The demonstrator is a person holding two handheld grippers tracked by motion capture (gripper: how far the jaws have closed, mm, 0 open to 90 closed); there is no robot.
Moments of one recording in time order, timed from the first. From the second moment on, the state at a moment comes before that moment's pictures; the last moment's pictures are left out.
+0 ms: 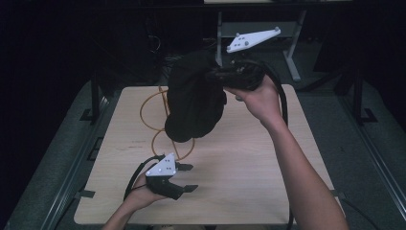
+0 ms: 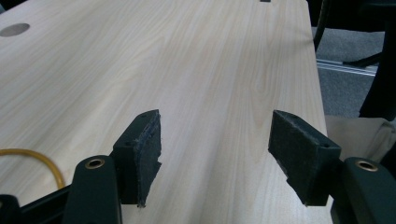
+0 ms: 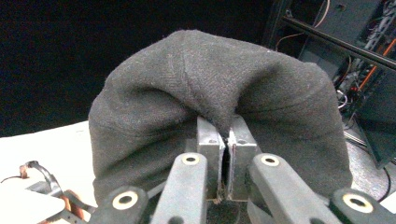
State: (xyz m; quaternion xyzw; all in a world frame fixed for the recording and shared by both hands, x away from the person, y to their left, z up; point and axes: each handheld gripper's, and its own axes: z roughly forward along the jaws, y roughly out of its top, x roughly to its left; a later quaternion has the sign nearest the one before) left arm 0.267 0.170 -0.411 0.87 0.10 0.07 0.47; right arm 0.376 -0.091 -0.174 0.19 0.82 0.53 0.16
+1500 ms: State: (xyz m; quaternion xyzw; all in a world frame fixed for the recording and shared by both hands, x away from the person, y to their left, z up) left arm 0.260 0.157 -0.411 0.87 0.07 0.05 0.48; right arm 0.468 0.070 -0.228 0.18 0.89 0.42 0.05
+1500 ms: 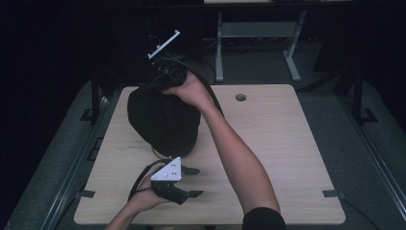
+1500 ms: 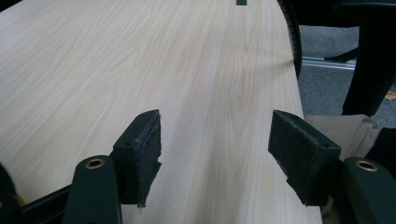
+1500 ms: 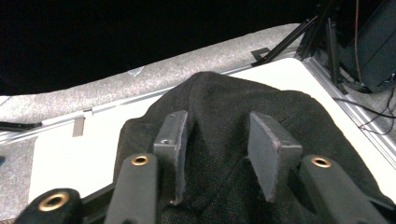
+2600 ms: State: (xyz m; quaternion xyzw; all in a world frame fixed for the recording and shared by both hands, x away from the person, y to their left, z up) left arm 0.266 0.167 -0.414 0.87 0.10 0.06 0.48; right arm 0.445 0.001 -0.214 0.21 0.85 0.48 0.03
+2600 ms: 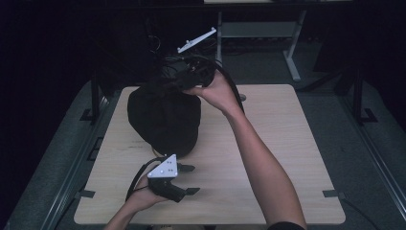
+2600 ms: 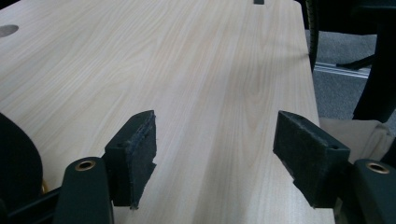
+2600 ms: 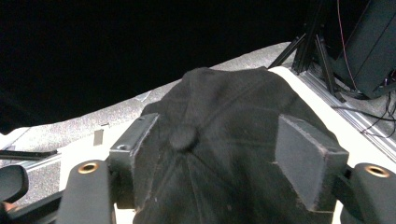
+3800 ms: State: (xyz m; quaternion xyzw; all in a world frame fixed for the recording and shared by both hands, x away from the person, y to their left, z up) left arm 0.267 0.169 -0.420 0.87 0.11 0.05 0.48; right arm 0.407 -0.087 -0.254 0.26 0.84 0.47 0.03
